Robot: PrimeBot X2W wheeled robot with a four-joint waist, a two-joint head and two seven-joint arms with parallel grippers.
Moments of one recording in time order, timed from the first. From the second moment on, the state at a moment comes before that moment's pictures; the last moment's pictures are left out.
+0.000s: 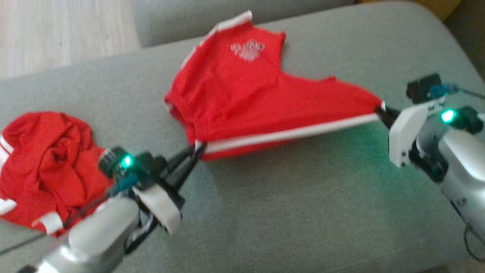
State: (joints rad) left arm -0.67 0.48 -1.13 0.43 -0.70 -0.07 -0.25; right arm -0.77 -0.47 0.82 0.83 0.72 0.13 0.20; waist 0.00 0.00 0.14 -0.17
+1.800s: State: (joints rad) left arm -0.89 0.24 -1.10 0.49 -0.72 -0.05 -0.22; right arm -1.15 -0.39 0.49 1.07 0.27 0.13 0.03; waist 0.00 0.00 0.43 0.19
